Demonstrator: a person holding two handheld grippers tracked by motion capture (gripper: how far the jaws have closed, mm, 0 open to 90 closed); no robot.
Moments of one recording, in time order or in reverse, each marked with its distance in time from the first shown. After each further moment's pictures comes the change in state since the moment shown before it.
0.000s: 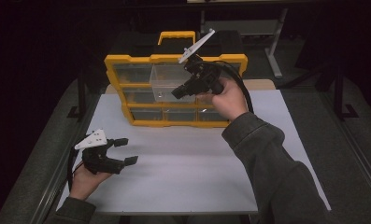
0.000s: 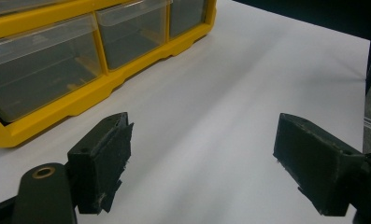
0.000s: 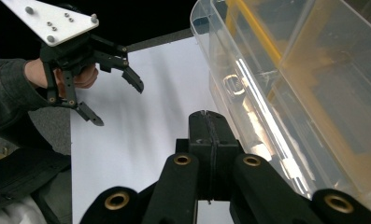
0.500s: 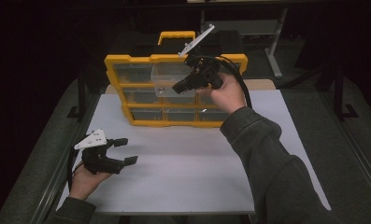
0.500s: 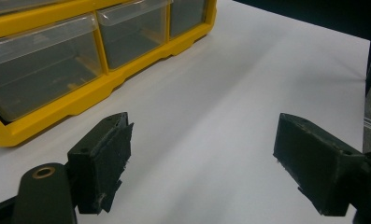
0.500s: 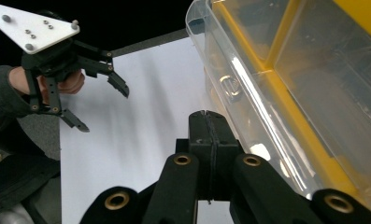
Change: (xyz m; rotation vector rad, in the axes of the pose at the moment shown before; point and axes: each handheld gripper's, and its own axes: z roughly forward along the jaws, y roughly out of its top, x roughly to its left) left arm 0.001 0.000 0.000 -0.007 -0.003 0.000; right arm -0.015 0.005 0.002 0.000 -0.018 0.024
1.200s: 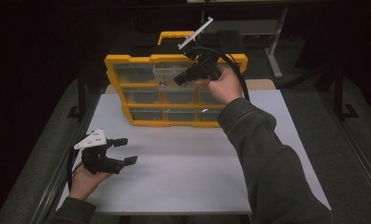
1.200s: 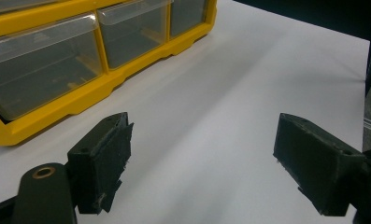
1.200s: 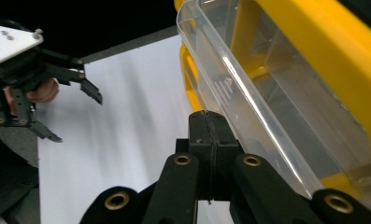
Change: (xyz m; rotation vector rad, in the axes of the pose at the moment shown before) left arm 0.001 0.000 0.000 0.001 -0.001 0.003; right arm -0.024 0.010 0.004 0.016 -0.042 0.038
